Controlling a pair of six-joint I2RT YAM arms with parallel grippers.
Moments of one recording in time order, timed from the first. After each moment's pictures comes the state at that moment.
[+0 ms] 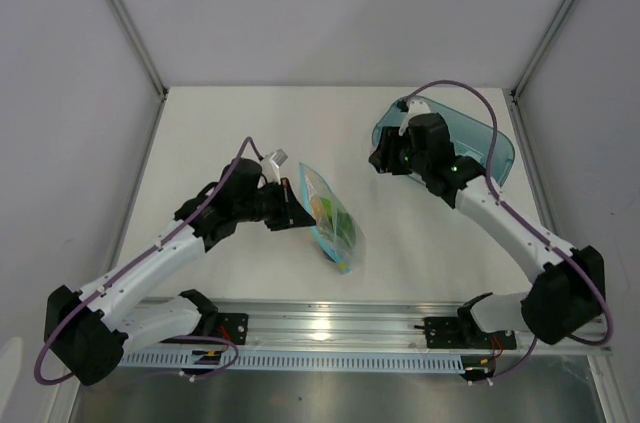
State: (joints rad) left arm -0.61 1.04 0.81 -0.41 0.42 -0.79; right arm 0.45 1.38 1.15 -0.33 0.00 0.35
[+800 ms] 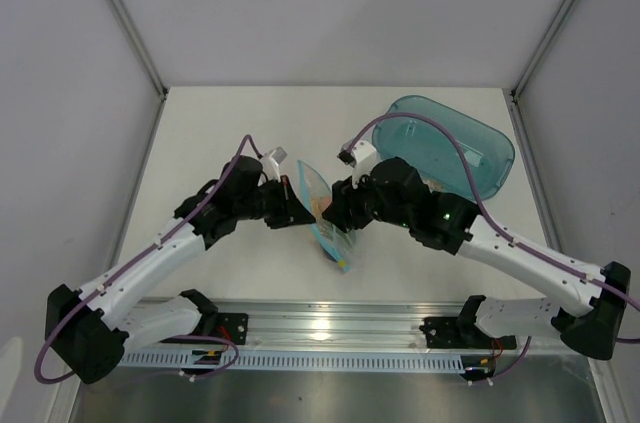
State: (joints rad) left arm -0.62 1.05 0.84 -0.43 0.40 -0.80; right arm 0.99 1.16 1.13 -0.43 0.01 0.31
